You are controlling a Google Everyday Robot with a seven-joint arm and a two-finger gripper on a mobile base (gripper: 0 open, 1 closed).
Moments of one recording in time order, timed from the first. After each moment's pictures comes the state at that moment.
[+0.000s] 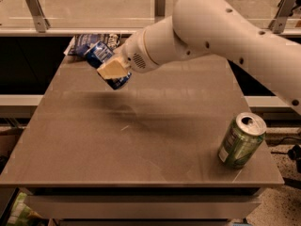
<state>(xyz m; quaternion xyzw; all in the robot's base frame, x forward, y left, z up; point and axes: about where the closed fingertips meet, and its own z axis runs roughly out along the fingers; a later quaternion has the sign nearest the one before) 0.567 0.097 0.925 -0.50 0.72 0.25 0.42</state>
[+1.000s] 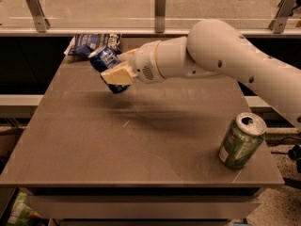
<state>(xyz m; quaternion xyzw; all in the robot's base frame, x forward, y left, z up) 0.570 0.087 0.910 -0.48 0.69 0.30 0.46</state>
